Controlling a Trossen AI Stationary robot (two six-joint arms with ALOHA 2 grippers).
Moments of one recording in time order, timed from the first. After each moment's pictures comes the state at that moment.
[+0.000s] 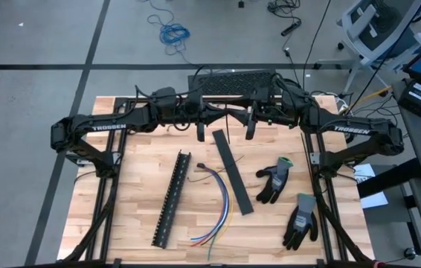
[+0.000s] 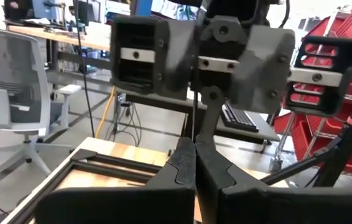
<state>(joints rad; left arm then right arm) 0.26 1.44 1.21 0.28 0.24 -0.18 -0.19 1.23 1.17 0.09 0.00 0.13</state>
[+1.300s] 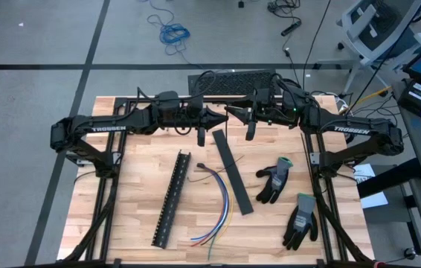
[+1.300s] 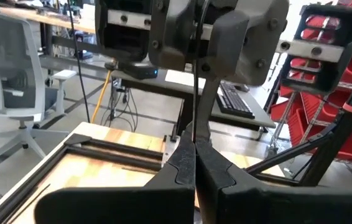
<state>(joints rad) 0.23 1.43 1.21 0.21 0.23 -0.18 -0.19 1.23 1.17 0.10 0.00 0.09</state>
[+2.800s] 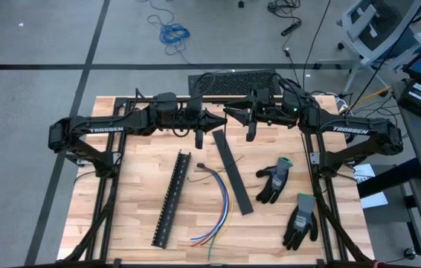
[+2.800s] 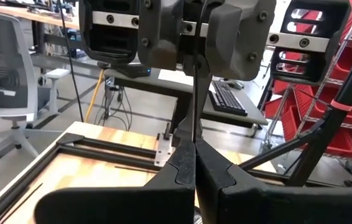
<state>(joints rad) 0.21 1.42 1.21 0.19 0.23 -0.18 -0.19 1.24 1.17 0.15 -0.05 0.13</state>
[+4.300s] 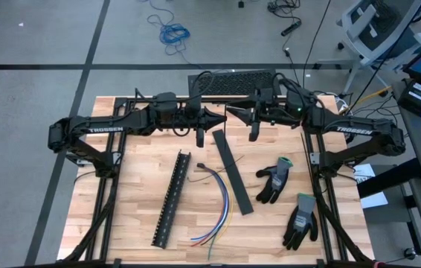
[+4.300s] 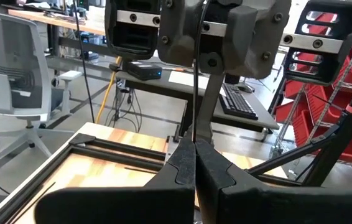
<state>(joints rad) 0.21 1.41 1.21 0.19 0.18 -0.18 -0.19 1.21 1.17 0.11 -0.03 0.10</state>
